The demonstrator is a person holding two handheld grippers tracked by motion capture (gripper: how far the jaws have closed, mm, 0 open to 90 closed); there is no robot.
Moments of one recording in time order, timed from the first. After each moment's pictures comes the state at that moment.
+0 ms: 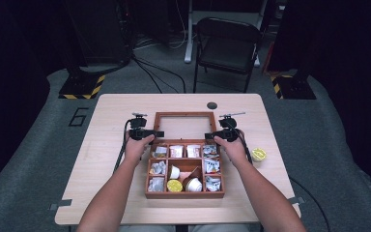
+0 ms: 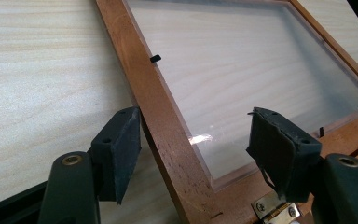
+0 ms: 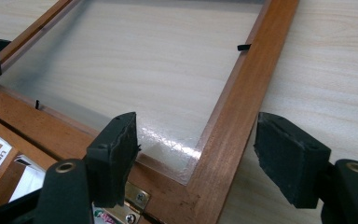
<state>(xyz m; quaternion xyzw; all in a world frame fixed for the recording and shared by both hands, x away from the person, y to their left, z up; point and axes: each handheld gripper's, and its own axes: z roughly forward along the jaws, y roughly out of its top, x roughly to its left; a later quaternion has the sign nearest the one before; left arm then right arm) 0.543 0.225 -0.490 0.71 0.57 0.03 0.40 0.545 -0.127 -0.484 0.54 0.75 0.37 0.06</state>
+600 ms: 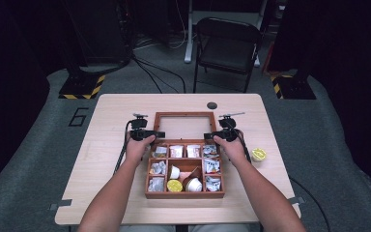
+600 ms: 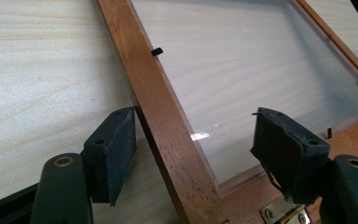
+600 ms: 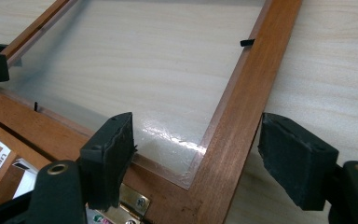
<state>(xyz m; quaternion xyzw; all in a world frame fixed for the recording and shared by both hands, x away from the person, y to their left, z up) 0.546 0.223 -0.497 0.71 0.58 0.02 0.40 0.549 -0.127 -0.488 0.54 0.75 0.37 0.05</state>
